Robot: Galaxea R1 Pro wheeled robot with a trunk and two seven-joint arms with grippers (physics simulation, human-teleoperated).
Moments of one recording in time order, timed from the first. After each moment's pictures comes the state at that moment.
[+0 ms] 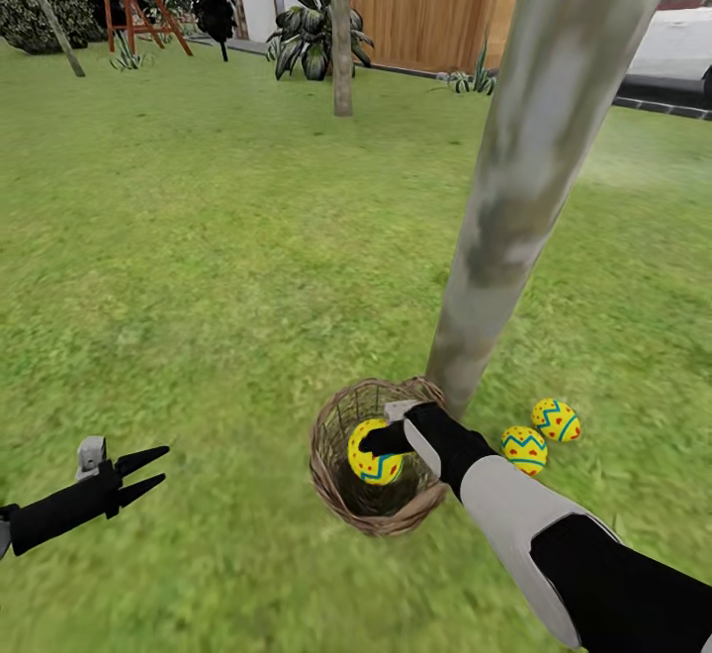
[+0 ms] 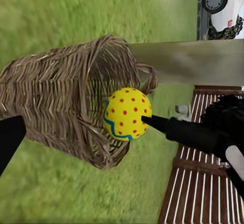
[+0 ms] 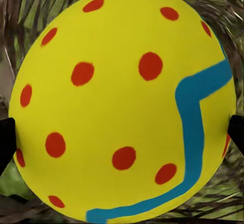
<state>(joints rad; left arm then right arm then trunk) -0.40 0.45 0.34 -0.91 0.63 0.98 -1.02 -0.99 0.16 0.39 -0.36 -0.30 0.64 0.10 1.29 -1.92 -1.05</state>
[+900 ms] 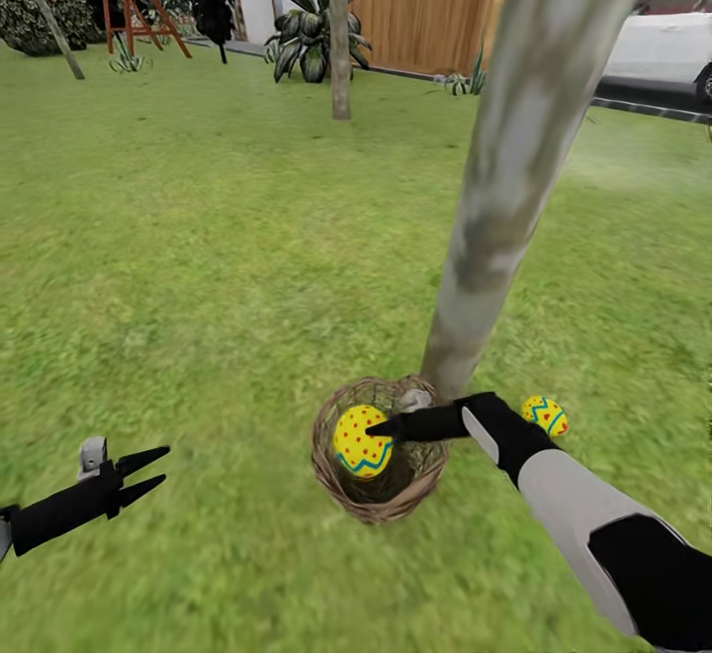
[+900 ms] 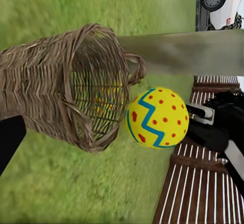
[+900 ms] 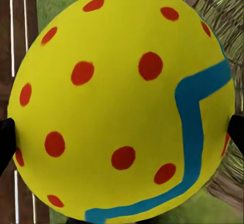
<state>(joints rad) -0.40 0.45 0.34 -0.91 0.63 0.98 -1.02 -0.99 -0.04 0.34 -0.43 -0.30 0.64 0.86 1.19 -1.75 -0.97</state>
